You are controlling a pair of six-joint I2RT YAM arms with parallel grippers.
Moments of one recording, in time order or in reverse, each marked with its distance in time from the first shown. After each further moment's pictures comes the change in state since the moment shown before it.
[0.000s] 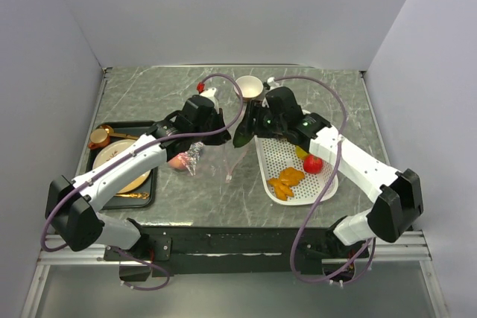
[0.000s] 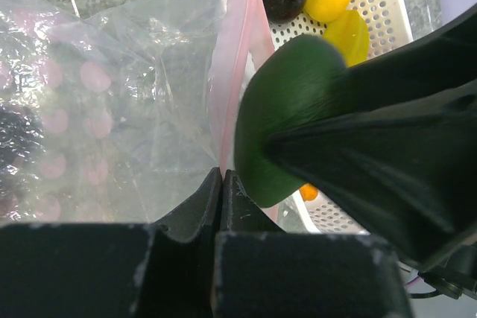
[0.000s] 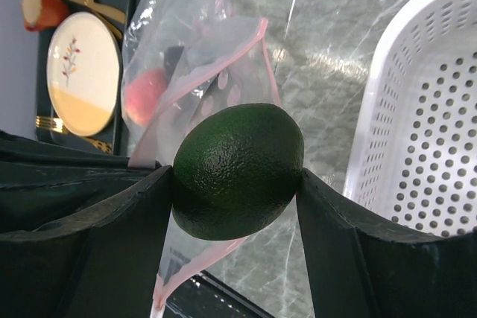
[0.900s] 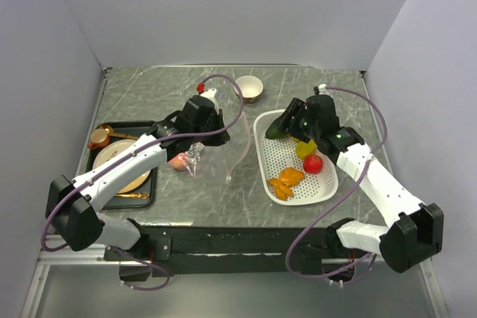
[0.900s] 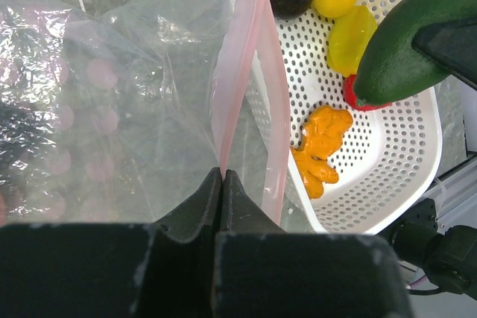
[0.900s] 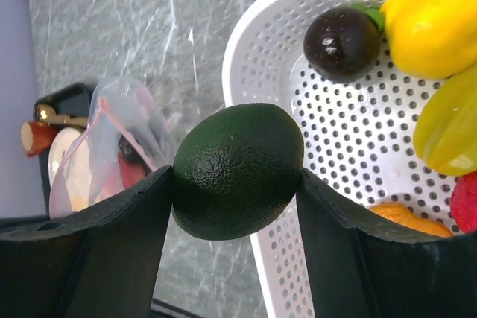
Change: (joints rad) left arm 0.000 0.001 0.000 -0.015 -0.008 0.004; right arm -0.257 -0.235 -0.230 0.033 0.076 0.134
